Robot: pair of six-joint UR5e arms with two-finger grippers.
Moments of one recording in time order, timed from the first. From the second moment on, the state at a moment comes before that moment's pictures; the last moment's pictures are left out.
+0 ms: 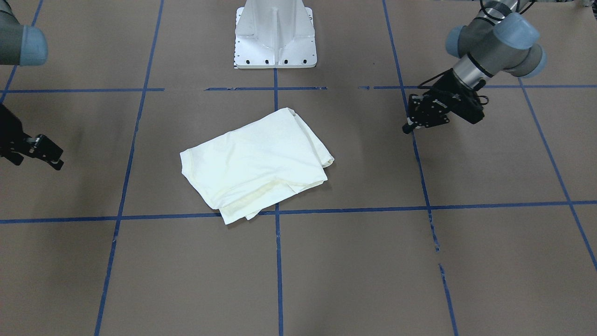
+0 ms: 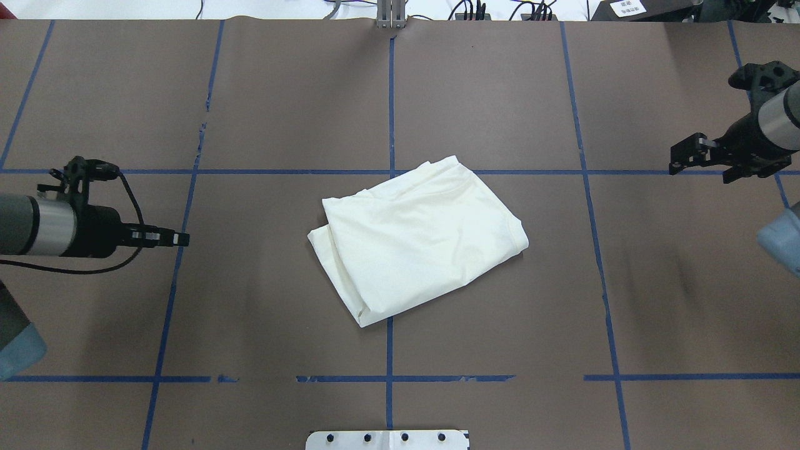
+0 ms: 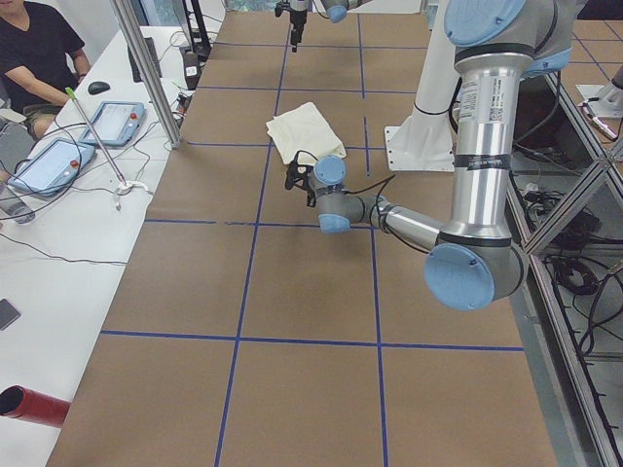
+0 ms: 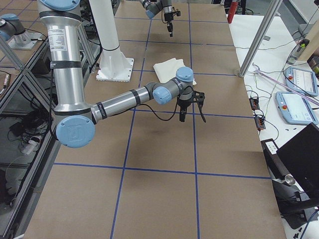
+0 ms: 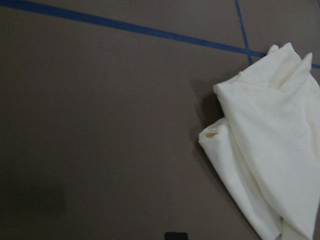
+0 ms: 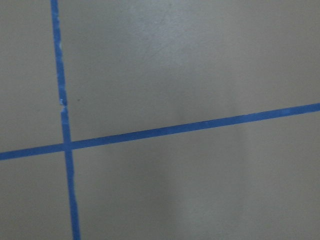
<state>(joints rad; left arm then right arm) -0.77 -1.56 -1.75 -2.63 -2.05 -1.08 1.10 -1.51 1.84 -1.38 2.18 0.82</state>
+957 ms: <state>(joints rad) -1.32 -1.48 -1.80 -1.98 -2.26 -0.17 1.36 -1.65 1.82 -1.54 2.27 0.25</state>
